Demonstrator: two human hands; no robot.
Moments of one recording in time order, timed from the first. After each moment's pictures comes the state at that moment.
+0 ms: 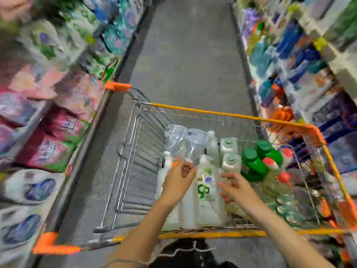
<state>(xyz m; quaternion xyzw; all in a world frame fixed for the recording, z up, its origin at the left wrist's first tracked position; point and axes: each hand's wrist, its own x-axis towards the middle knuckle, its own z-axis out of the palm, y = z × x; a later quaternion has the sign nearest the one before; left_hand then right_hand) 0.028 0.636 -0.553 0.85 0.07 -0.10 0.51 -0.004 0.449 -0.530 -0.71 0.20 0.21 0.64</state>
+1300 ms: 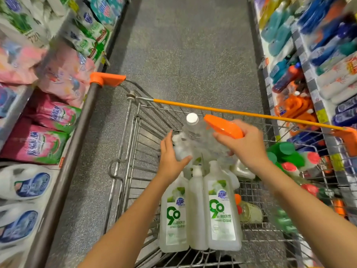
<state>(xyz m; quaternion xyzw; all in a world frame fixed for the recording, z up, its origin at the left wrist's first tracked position) 0.143 0.688 -0.600 0.85 0.08 -0.10 0.51 0.159 0.488 -0.506 -0.84 0.09 0.04 0.54</state>
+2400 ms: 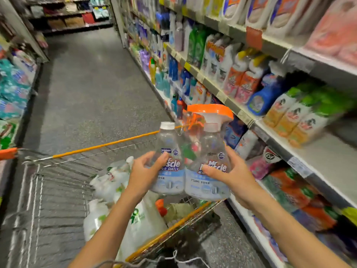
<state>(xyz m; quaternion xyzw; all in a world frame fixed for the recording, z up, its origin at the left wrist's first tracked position) 0.021 0.488 -0.446 0.73 -0.14 -0.15 0.66 -0.112 0.299 -0.409 -0.72 0.15 -0.12 0.66</state>
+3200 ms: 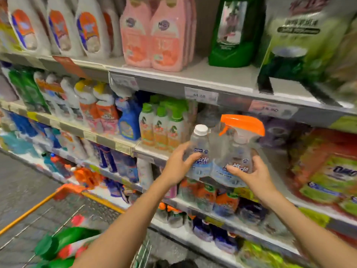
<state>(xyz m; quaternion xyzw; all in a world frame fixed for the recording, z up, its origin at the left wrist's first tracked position) -0.089 0.068 -0.484 0.61 -0.59 -0.27 0.46 -0.310 0.044 -0.479 -0.63 0.45 -0.44 0.45</state>
